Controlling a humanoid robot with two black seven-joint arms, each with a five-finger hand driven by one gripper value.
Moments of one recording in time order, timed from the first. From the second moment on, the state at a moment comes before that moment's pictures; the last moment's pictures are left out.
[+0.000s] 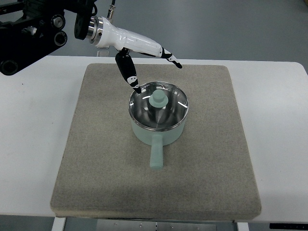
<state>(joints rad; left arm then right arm) -1.42 0.48 -0.27 -1.10 1.54 -0.61 -0.45 0.04 0.00 -0.06 0.16 0.03 -0.08 0.03</state>
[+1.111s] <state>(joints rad) -1.59 0.44 -0.07 -1.11 1.71 -0.61 -0.58 0.04 0.00 -0.05 0.16 0.03 -0.08 0.03</state>
